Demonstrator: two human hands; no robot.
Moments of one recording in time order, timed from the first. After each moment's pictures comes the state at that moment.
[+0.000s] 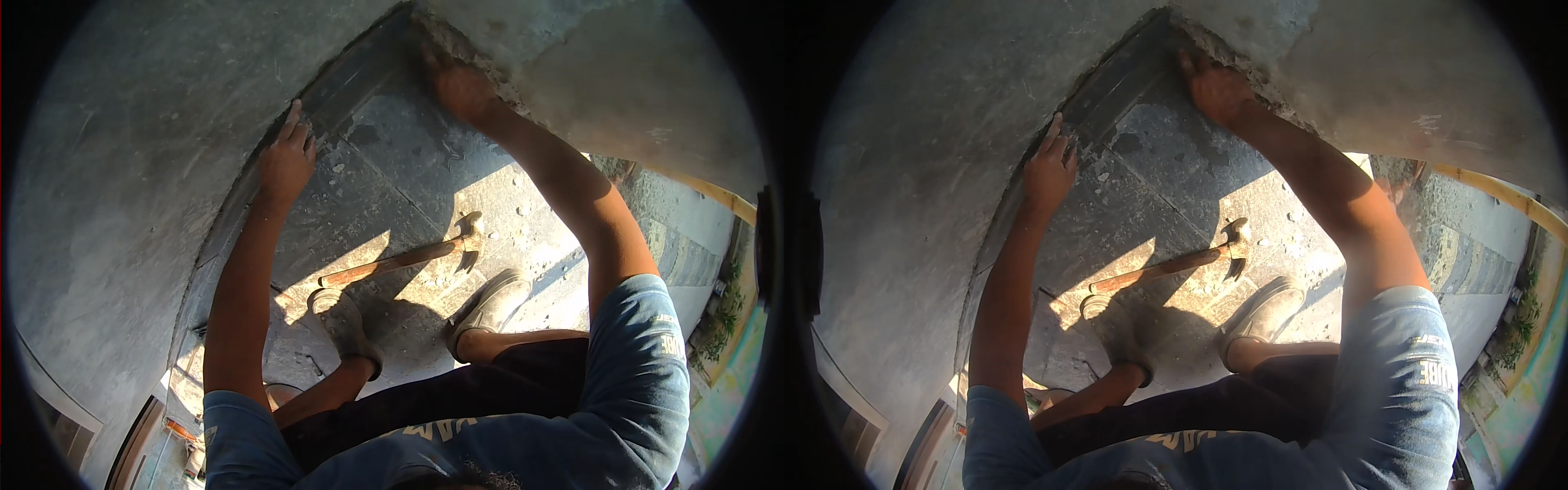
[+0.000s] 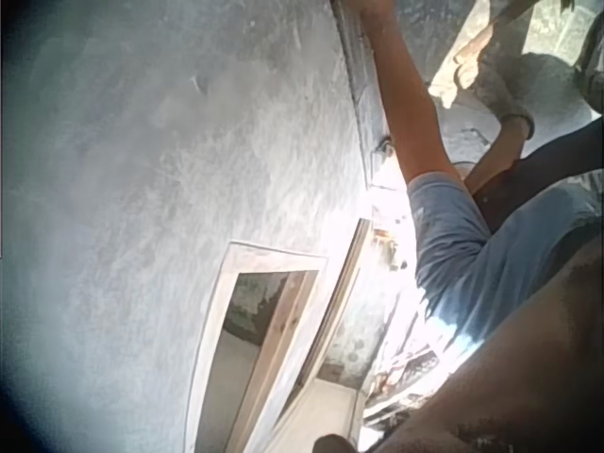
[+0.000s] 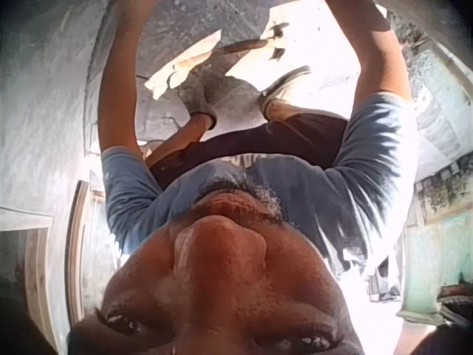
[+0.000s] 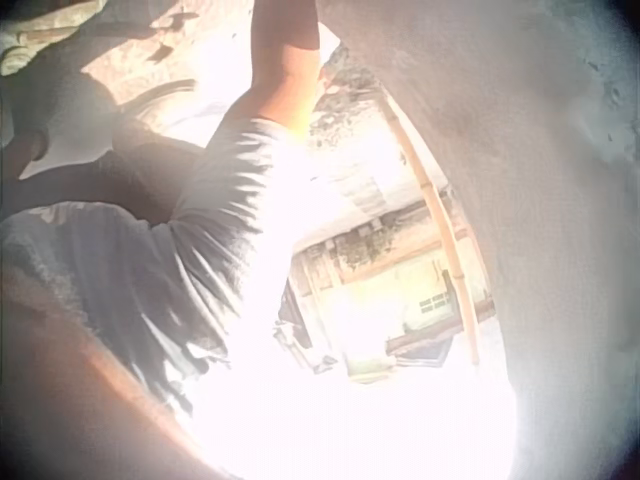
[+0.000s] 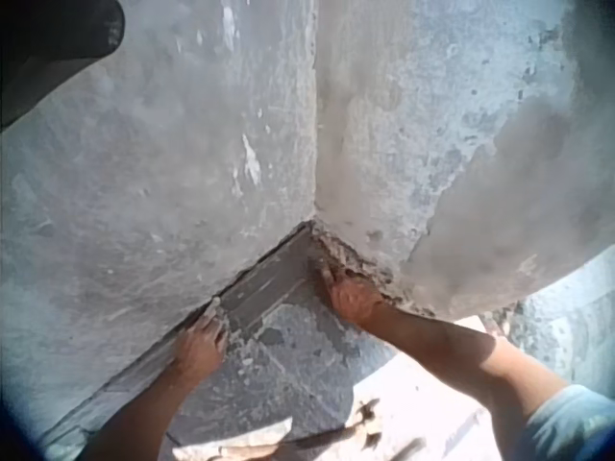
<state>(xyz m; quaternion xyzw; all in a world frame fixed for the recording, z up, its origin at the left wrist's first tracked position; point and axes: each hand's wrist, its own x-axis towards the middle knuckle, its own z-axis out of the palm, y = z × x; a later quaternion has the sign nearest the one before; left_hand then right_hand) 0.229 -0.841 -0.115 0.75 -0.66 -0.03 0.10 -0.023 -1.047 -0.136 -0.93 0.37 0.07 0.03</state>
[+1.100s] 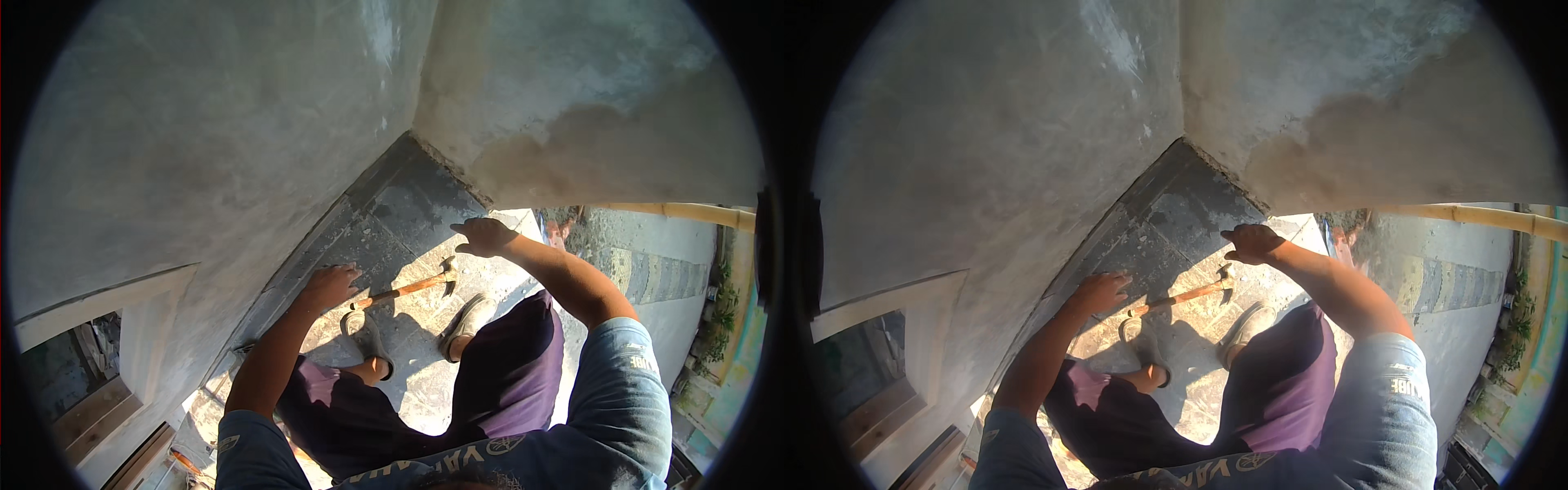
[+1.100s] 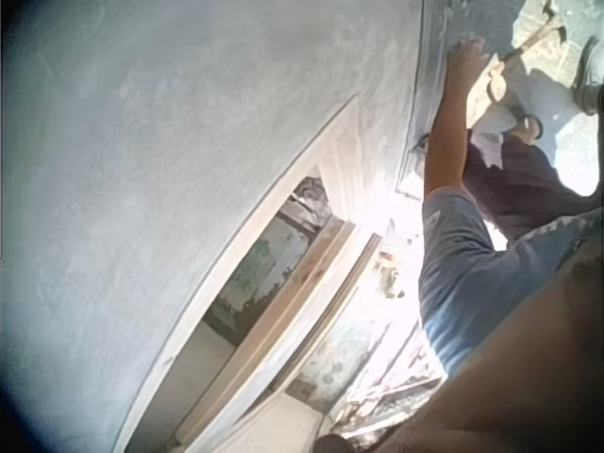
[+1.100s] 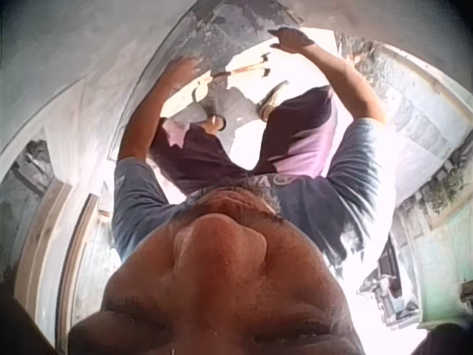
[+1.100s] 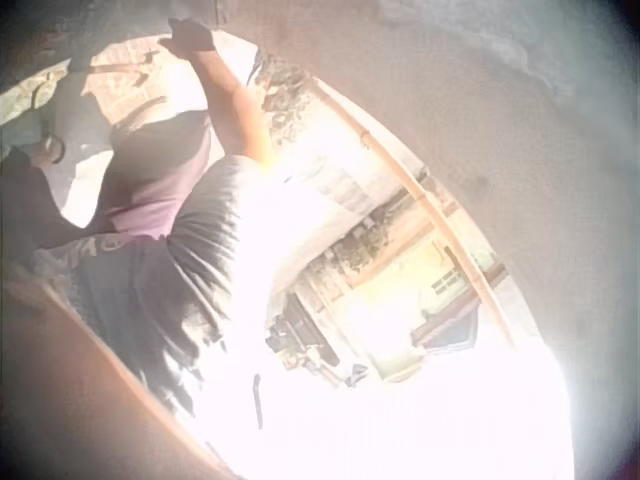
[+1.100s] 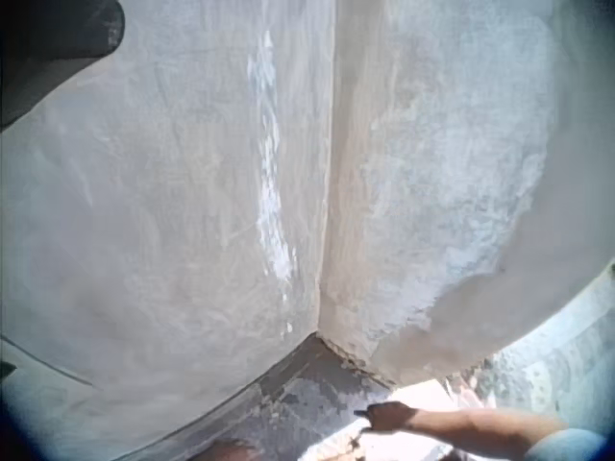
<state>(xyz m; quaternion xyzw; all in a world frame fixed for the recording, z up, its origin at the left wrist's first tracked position) 0.208 -0.746 0.072 0.58 -0.73 -0.35 -0.12 -0.118 -0.951 0.080 -0.89 0.26 0.28 0.24</state>
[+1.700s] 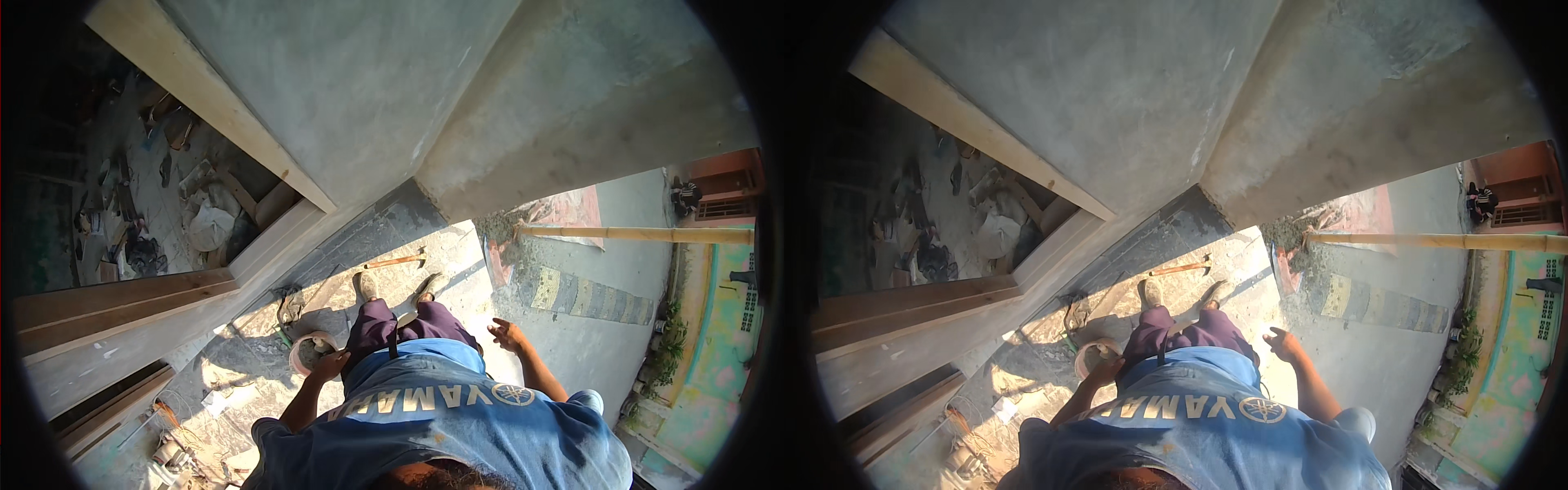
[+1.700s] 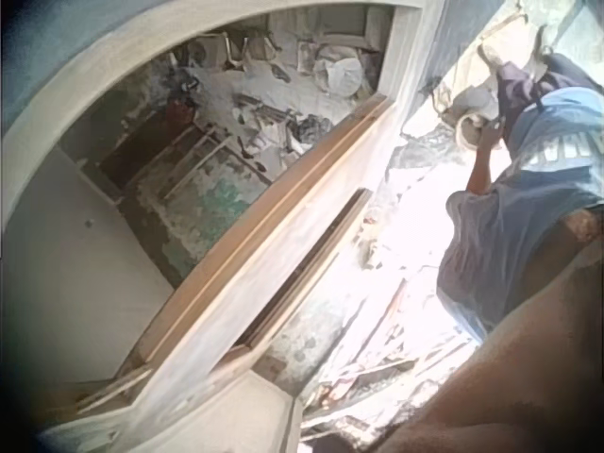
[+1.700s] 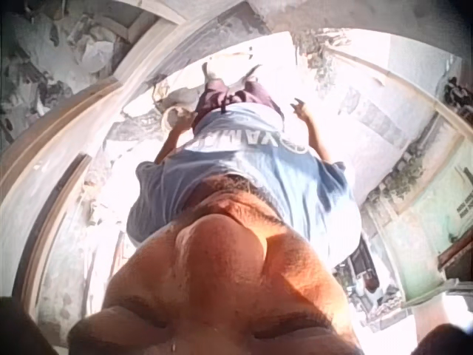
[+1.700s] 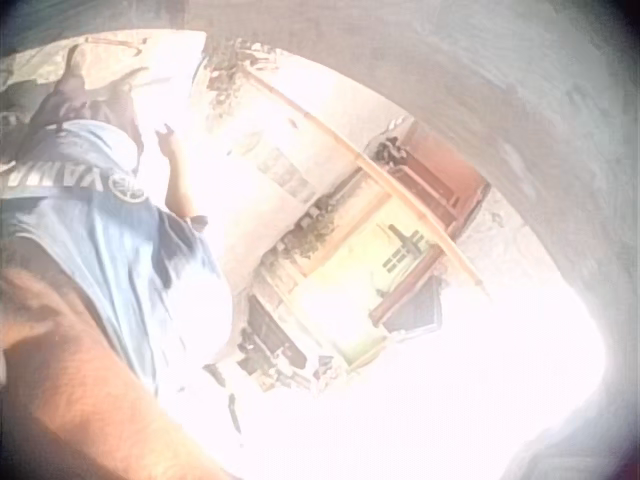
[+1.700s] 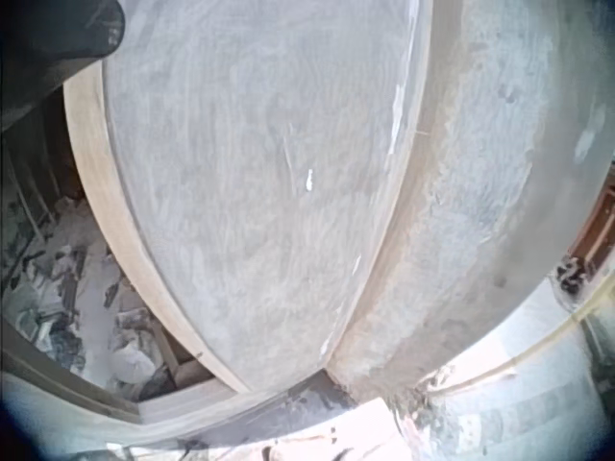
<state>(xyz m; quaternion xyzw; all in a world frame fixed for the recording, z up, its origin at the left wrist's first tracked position) 0.144 -0.370 0.530 0.73 -0.35 -0.58 0.11 -0.314 -0.674 0.594 -0.54 0.63 0.20 0.52</state>
